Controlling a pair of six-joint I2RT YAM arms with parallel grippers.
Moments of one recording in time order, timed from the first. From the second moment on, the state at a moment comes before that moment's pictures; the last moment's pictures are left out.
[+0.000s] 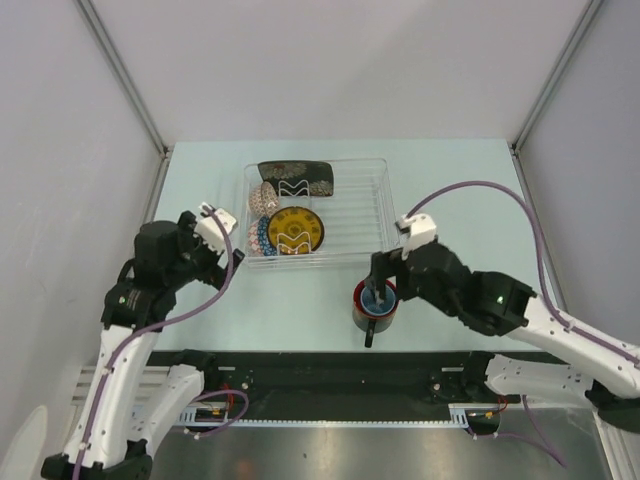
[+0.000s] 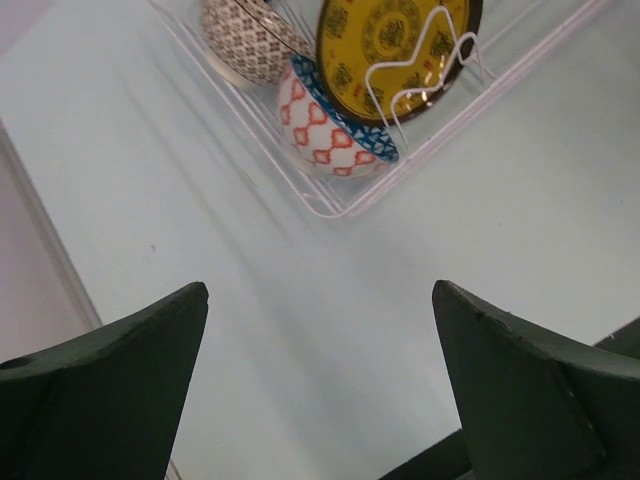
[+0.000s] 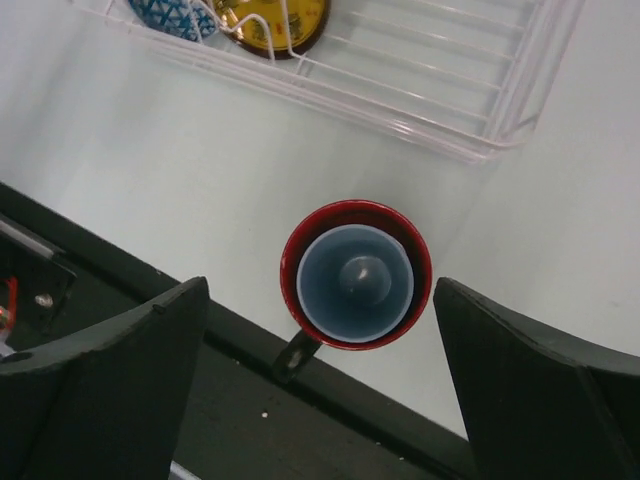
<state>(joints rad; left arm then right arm) -0.19 0.75 0.99 -0.85 0.21 0.45 1.15 0.93 1.06 -0.75 0.46 0.50</state>
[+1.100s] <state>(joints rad) -0.19 0.58 1.03 -0.84 0.06 0.45 1.25 1.31 1.27 -0.99 0.48 0.65</state>
